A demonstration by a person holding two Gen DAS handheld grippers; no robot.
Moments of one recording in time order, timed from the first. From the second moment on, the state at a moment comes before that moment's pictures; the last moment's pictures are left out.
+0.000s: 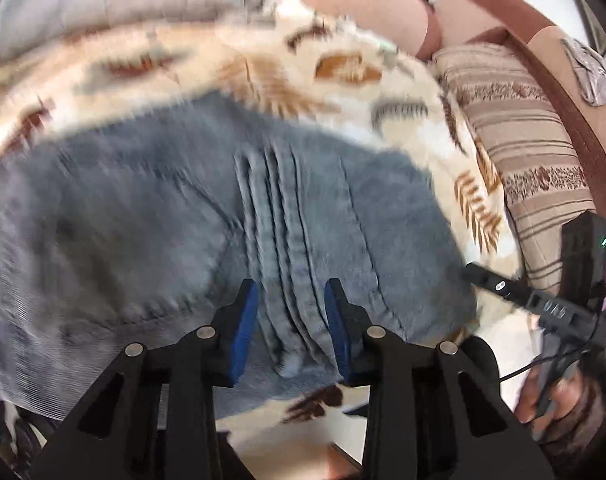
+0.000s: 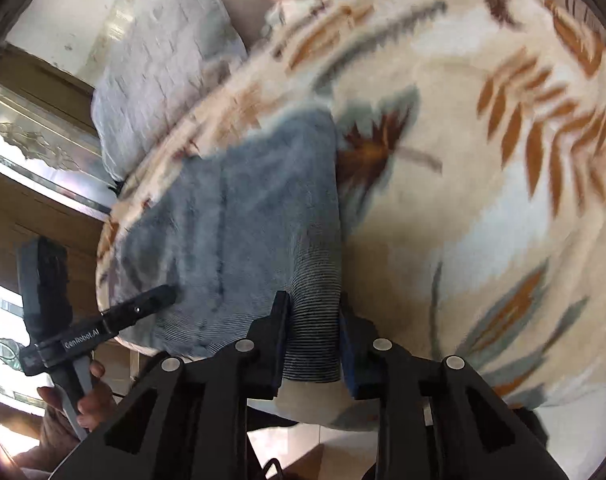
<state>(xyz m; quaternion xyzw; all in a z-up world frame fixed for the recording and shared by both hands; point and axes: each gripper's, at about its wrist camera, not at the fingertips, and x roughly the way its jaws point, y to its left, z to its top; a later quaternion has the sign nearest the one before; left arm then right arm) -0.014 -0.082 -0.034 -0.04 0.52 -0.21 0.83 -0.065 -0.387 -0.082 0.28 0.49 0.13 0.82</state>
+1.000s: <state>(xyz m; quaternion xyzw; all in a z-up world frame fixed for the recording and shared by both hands) 0.081 -0.117 -0.060 -0.05 0.58 -0.18 0.80 0.050 -0.370 -0.068 0.25 0.45 0.15 0.84</state>
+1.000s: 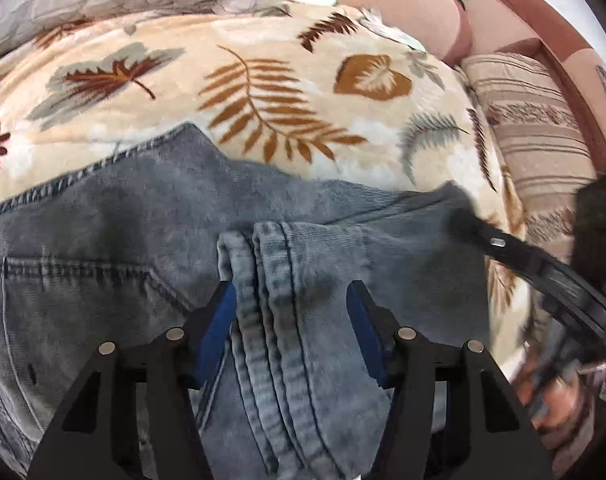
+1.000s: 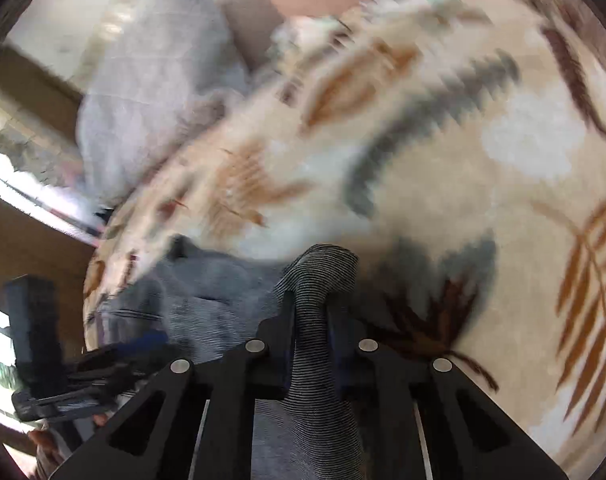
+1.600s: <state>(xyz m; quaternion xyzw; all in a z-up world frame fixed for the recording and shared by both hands) 0.033 -0.073 -0.051 -0.09 0.62 -0.24 0.75 -0.038 -0.373 -0.055 0.32 0.47 0.20 0.79</state>
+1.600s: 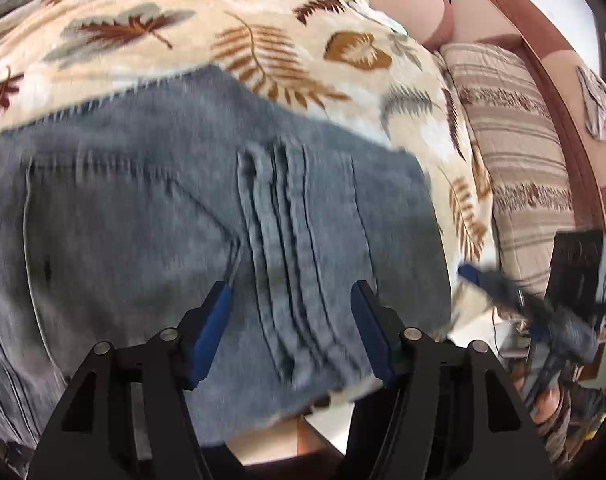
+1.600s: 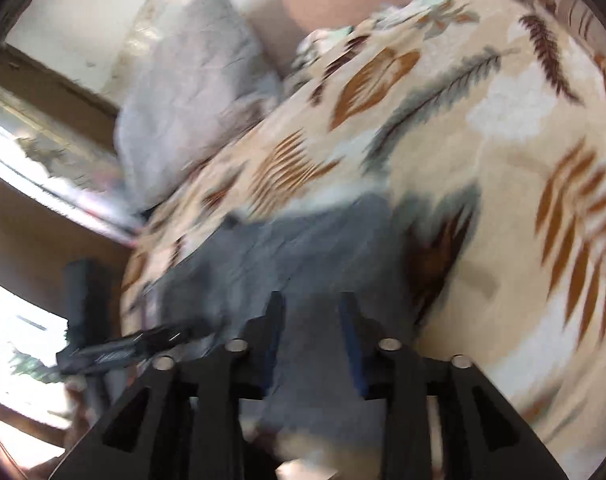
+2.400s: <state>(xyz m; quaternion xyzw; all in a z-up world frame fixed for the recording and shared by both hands) 0.041 -0.054 -0.061 -0.15 0.62 -0.21 0.74 -0.050 -0.278 -0.120 0.44 0.54 0.26 0.66</state>
